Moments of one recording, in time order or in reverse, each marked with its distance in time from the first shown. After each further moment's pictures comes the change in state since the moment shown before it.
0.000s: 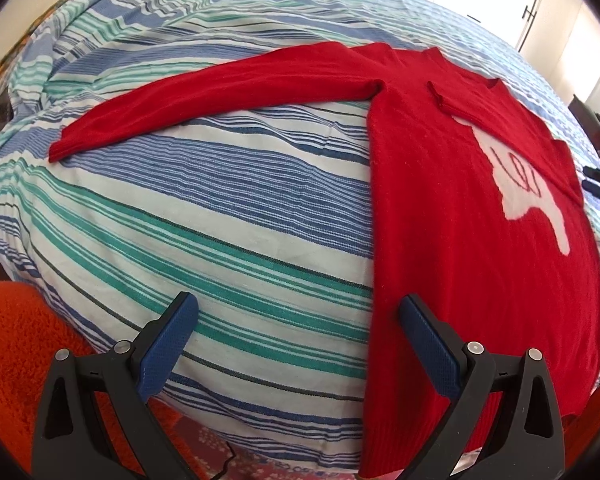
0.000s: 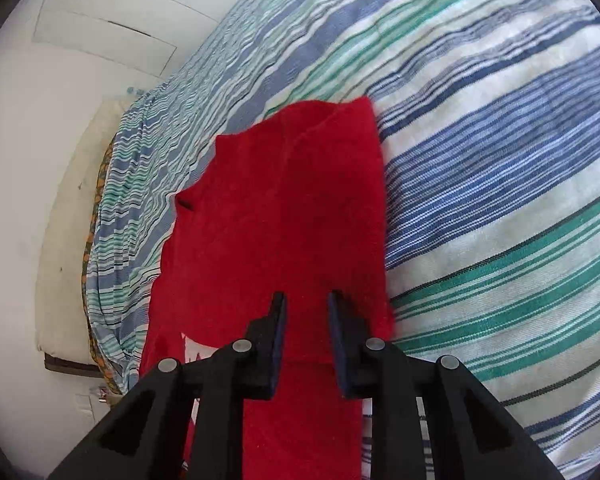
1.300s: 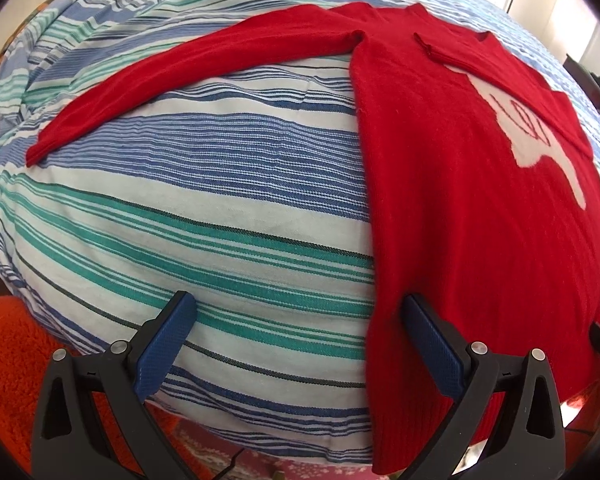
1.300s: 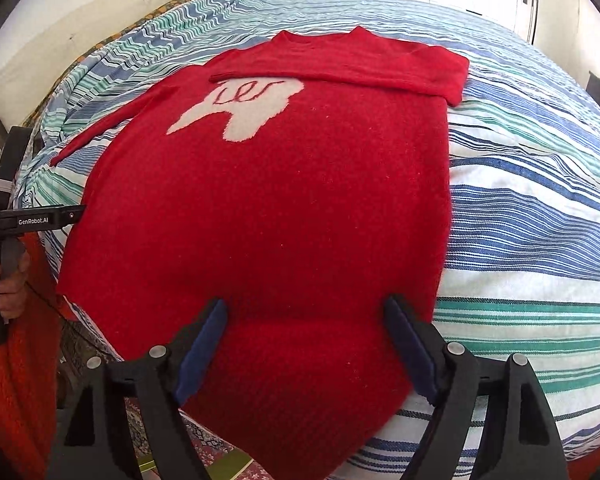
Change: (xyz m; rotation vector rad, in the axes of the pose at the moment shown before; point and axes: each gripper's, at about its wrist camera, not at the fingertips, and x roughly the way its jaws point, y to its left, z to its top) left arm 0.022 -0.013 -0.011 0.099 0.082 0.021; right arm -0.011 0.038 -0.239 -0.645 -0.009 -0.333
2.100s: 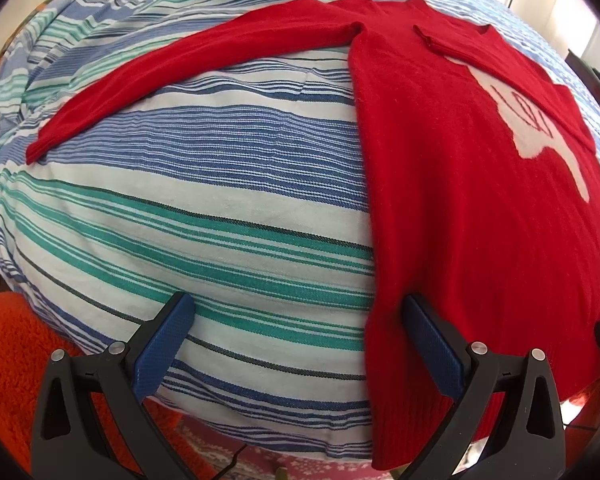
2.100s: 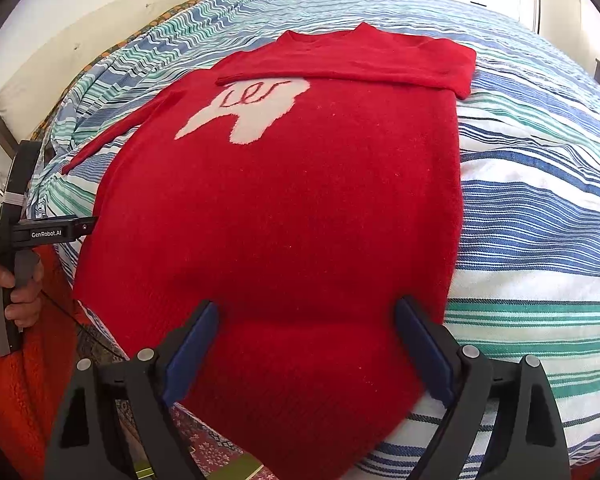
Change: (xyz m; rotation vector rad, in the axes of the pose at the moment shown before) left arm 0.002 -0.003 -0.001 0.006 0.016 0.013; right arm 0.003 -0.002 0.002 0.030 0.002 0.065
